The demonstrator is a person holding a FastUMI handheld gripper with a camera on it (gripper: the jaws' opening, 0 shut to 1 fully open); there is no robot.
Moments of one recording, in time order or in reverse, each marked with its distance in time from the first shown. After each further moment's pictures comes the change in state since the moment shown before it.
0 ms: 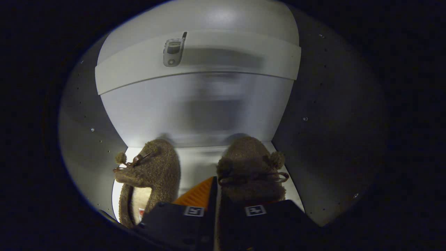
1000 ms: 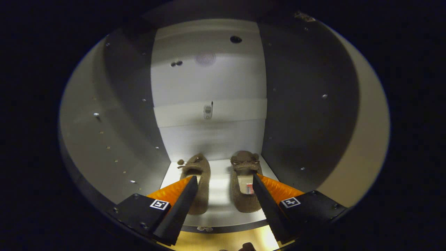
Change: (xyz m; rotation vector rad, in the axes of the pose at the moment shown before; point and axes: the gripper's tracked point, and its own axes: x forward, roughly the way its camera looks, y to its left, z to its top) arm -0.211 0.015 0.018 0.076 -0.348 0.073
